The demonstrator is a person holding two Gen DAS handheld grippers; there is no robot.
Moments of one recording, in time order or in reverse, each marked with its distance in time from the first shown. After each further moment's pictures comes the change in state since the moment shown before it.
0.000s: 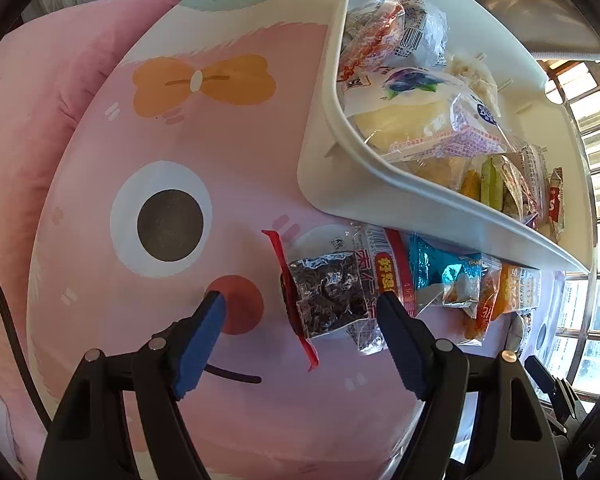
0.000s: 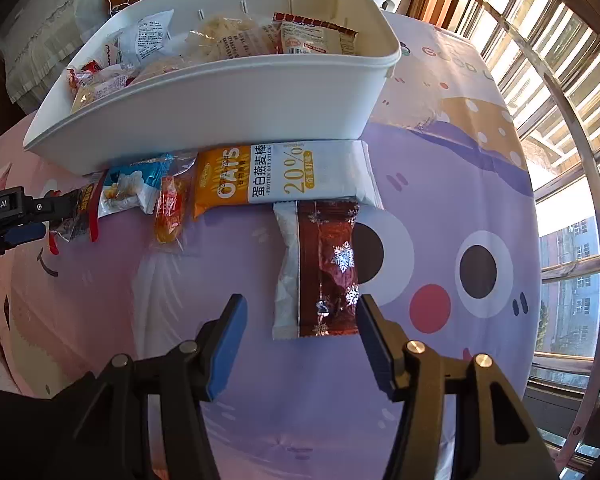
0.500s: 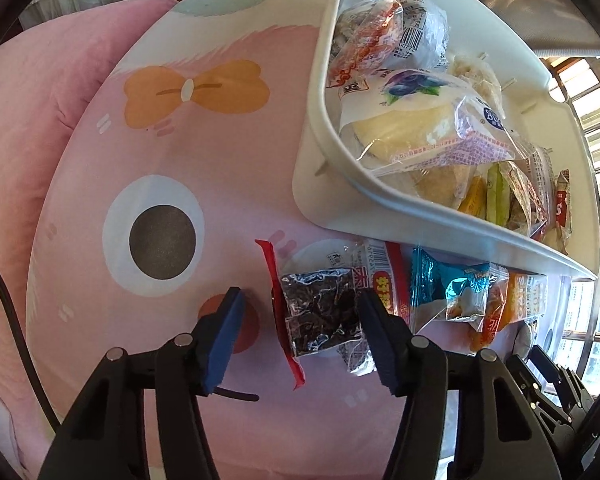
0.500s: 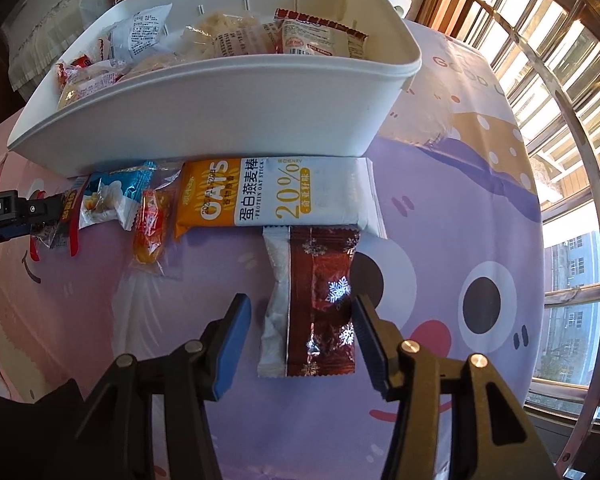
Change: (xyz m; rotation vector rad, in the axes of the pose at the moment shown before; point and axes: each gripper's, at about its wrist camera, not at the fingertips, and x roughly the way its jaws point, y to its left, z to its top) left arm 0.008 -0.004 0.014 0.008 -0.021 0.004; right arm 0.018 -0.005 0.015 -0.041 -0.003 -0.023
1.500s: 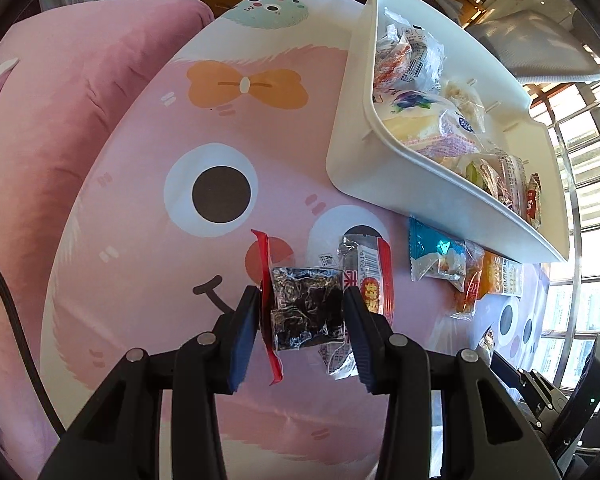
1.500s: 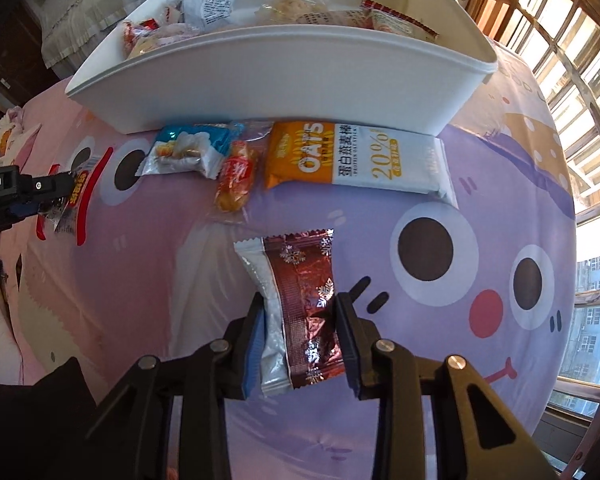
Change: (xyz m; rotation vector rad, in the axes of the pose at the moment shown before) left arm -0.052 0.026 -0.051 -0.057 -0.060 -0.039; right arm -0.007 0.033 -0.019 -0.116 0.015 0.116
